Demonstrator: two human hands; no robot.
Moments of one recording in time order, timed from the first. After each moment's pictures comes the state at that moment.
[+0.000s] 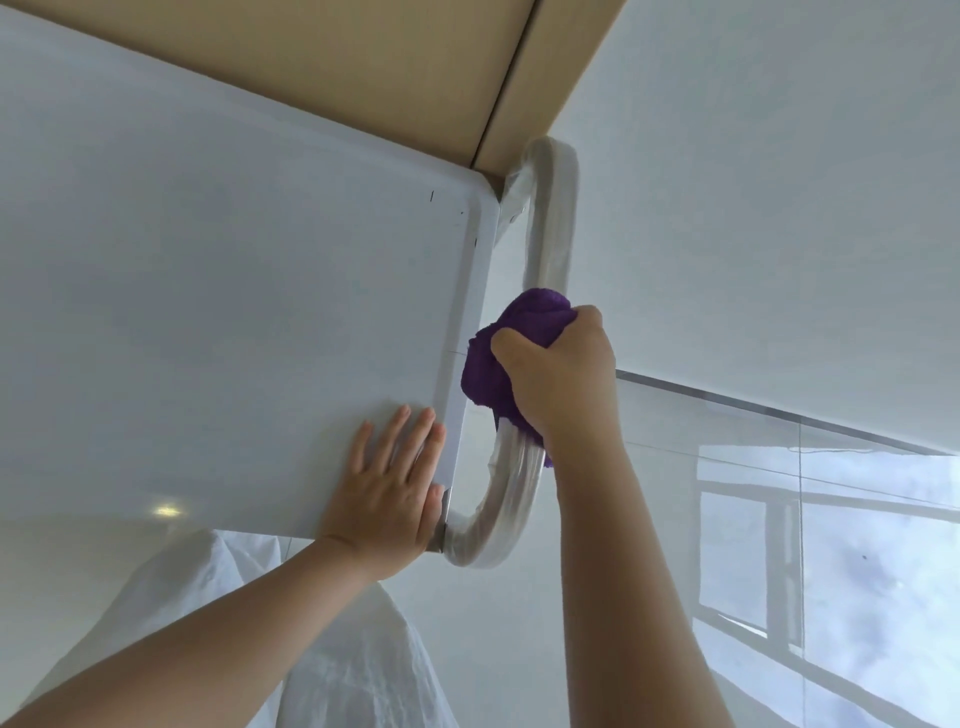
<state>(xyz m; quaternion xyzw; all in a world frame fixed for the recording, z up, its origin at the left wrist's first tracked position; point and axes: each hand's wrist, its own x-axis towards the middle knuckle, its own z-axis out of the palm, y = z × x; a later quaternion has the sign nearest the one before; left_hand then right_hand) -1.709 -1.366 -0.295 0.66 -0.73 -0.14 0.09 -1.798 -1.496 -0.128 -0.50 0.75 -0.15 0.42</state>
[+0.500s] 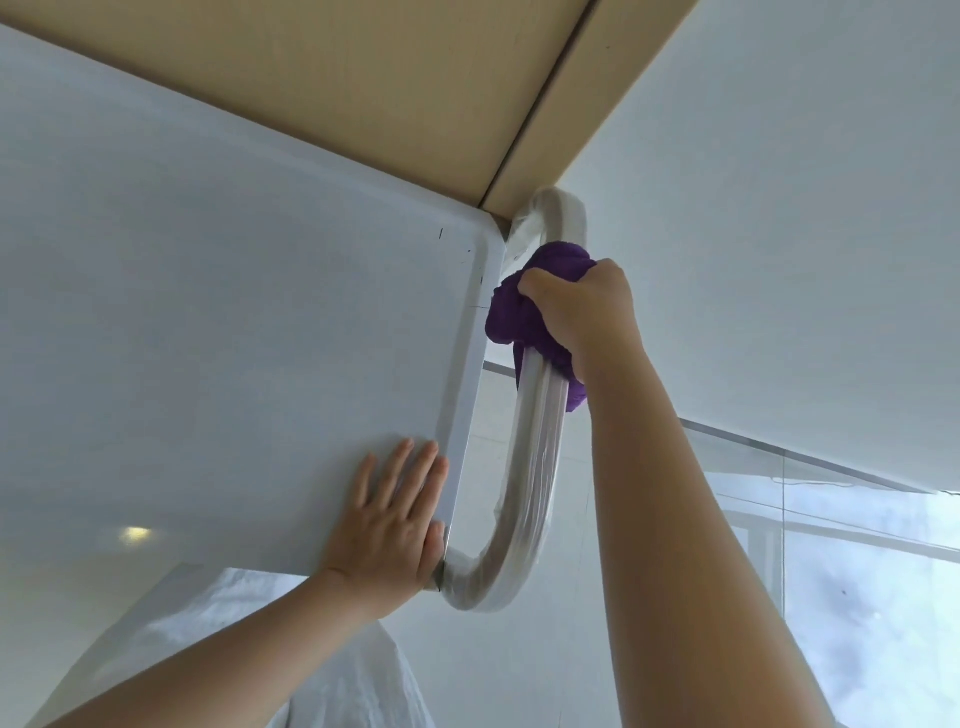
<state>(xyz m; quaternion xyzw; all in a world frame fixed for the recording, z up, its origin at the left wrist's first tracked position) -1.712 -1.372 -0.291 0.66 -0.73 -0.16 0.08 -1.786 -1.586 -0.128 -0.50 0.75 -0.13 0.41</state>
